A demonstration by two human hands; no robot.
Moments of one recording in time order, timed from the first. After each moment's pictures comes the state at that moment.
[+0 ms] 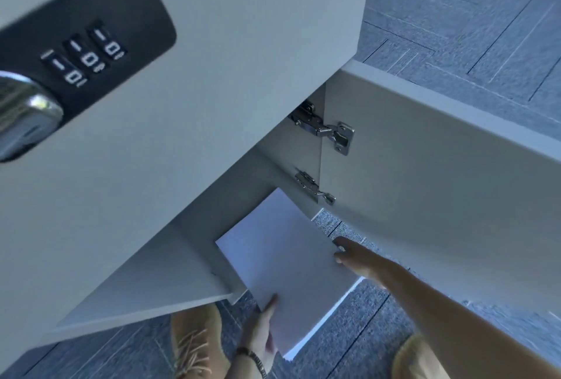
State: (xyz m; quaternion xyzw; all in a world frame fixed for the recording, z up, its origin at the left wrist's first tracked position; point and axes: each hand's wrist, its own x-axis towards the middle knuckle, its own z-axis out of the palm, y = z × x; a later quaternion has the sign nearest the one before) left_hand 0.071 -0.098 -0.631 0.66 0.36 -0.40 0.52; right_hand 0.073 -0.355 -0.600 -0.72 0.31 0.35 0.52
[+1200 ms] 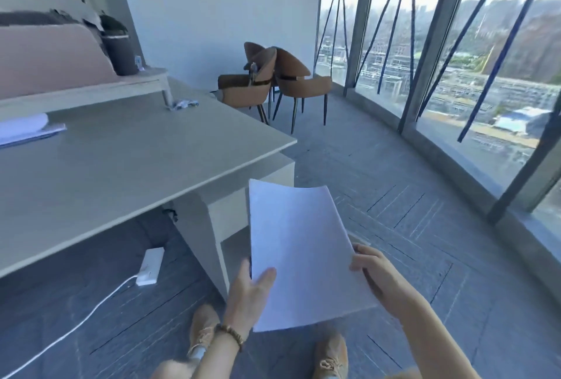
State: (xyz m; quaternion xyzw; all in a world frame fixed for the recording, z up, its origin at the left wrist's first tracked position) left_hand -0.195 -0.038 -0.054 0.77 -0.04 -0.16 0.62; right_hand -0.274 -0.272 -0.029 -0.66 0.24 0.02 0.71
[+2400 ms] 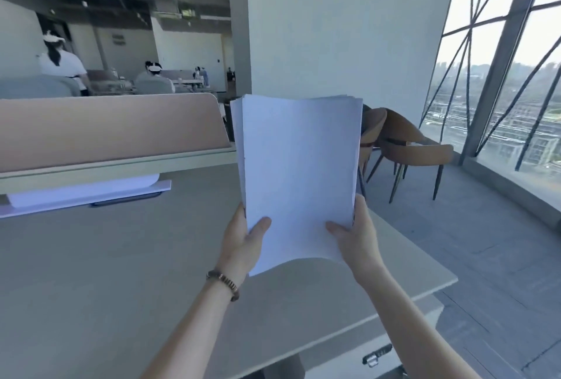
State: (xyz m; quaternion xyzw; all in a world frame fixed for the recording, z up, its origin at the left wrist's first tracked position) left_hand 0.181 0.057 0.095 0.74 -0.07 0.13 0.66; right_hand 0.177 -0.144 0.087 -0.76 0.02 -0.21 0.61
